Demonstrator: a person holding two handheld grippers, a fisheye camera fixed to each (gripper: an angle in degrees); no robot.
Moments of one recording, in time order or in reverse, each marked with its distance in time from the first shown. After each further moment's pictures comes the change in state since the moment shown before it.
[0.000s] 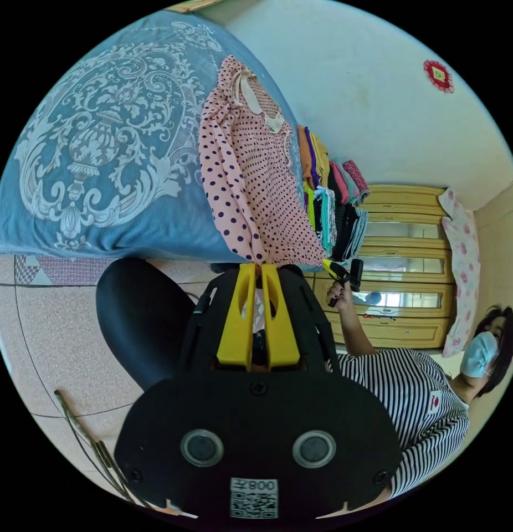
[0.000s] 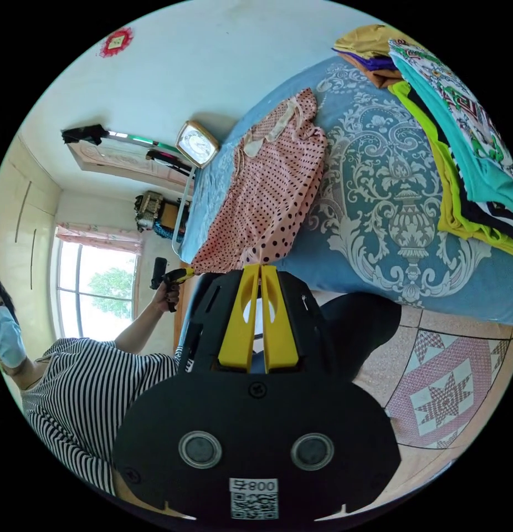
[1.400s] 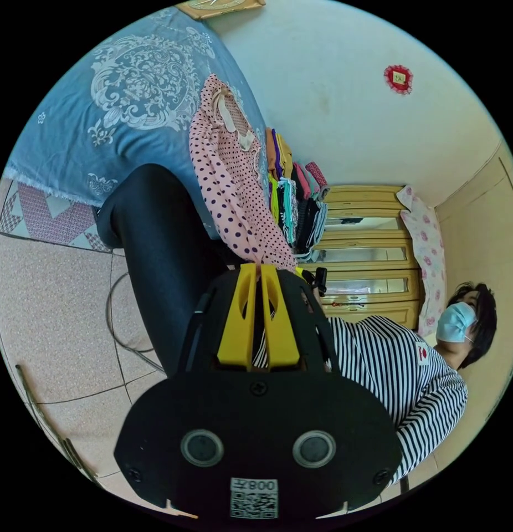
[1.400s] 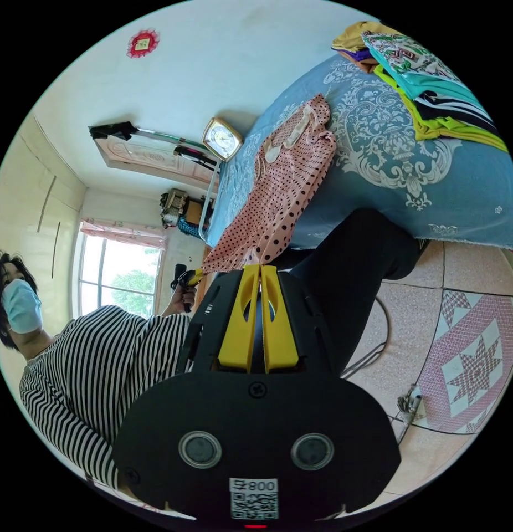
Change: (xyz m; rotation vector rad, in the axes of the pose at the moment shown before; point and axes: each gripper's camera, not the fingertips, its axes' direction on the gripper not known) left arm -0.098 0.132 0.017 0.087 0.197 0.024; right arm 0.080 0.148 0.032 0.029 -0.124 0.000
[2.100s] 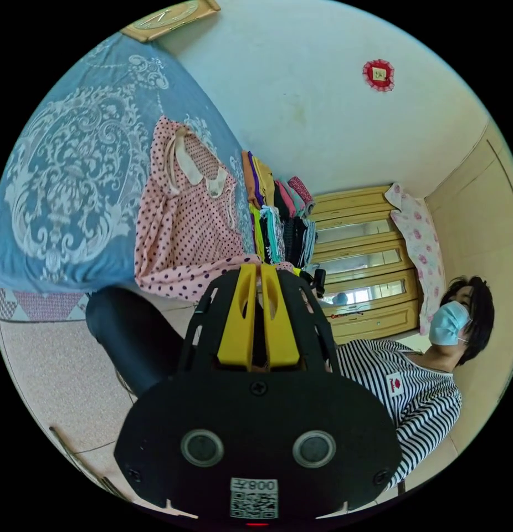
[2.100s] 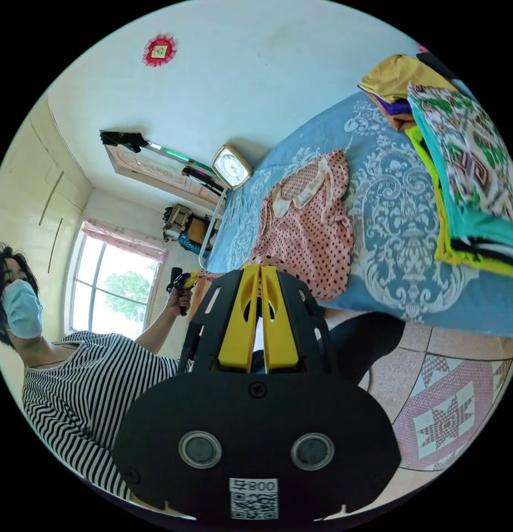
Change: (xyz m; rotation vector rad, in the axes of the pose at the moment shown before) left arm 0.032 -0.293 0.003 0.043 0.004 0.137; right arm 0.045 -0.181 0.098 0.097 0.038 -0.111
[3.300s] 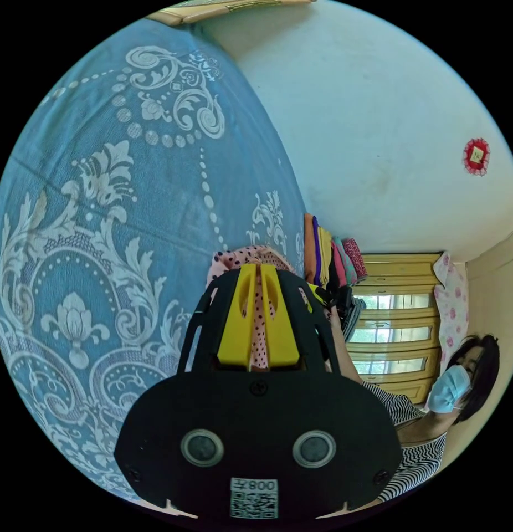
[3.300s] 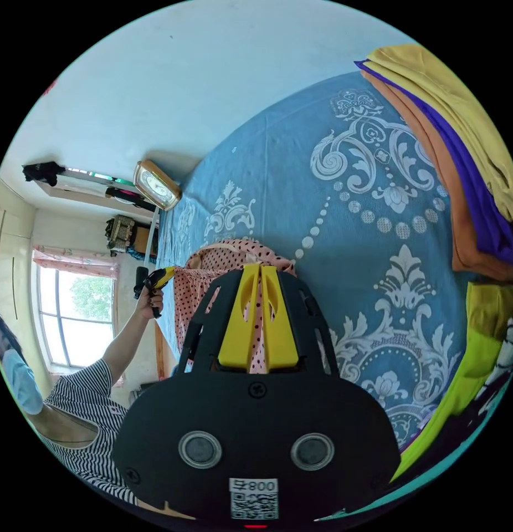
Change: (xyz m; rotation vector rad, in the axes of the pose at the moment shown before) left arm -0.154 -0.628 0.088 0.075 -0.153 -0.181; right arm 0.255 -0.394 0.452 -0.135 0.193 0.111
